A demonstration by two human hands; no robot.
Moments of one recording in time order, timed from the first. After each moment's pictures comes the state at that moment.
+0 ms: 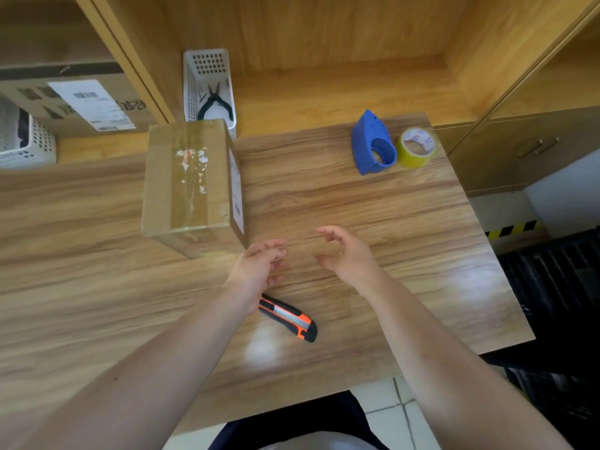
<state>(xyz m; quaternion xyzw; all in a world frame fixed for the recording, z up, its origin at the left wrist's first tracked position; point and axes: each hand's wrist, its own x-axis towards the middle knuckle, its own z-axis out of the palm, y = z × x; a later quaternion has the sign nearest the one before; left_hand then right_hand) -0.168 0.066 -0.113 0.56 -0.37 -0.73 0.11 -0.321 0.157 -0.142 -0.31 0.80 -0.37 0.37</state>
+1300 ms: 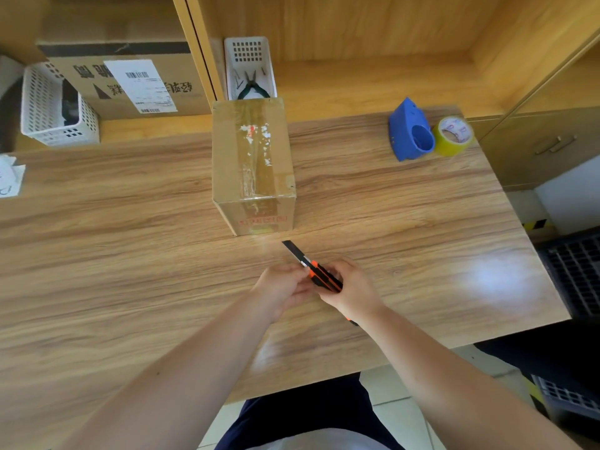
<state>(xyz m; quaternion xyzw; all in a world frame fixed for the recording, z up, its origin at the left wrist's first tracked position) -0.073 0.076 -0.147 0.56 -0.31 -0.77 0.02 -0.194 0.178 -0.177 -0.42 0.82 -0.26 0.30</state>
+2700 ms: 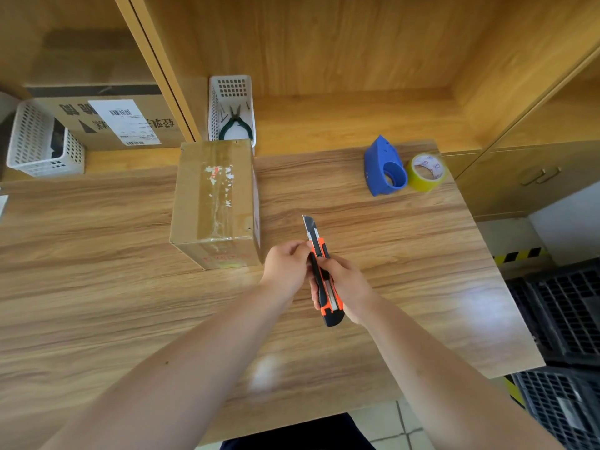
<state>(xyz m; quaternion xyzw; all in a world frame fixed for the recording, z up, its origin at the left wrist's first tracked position) -0.186 0.065 -0.092 0.55 -0.48 -0.67 0.15 -0.278 0.147 -0.118 -0.15 0.61 -0.50 0.59</state>
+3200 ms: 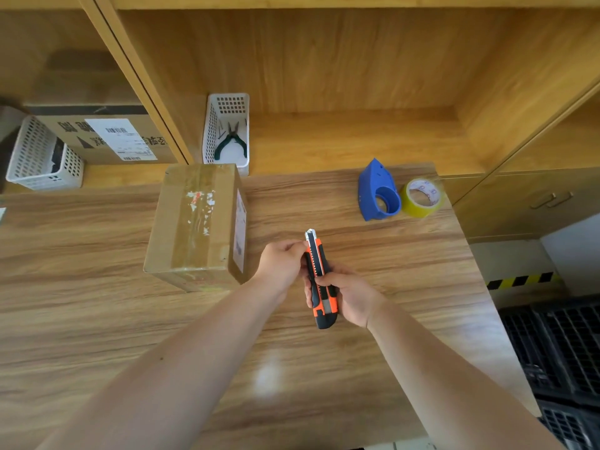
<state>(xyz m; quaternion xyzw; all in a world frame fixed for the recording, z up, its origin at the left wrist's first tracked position) -0.244 0.035 -0.080 0.56 -0.46 -0.66 0.16 -0.352 0.130 -0.117 -0.17 0.47 -0.50 0.71</state>
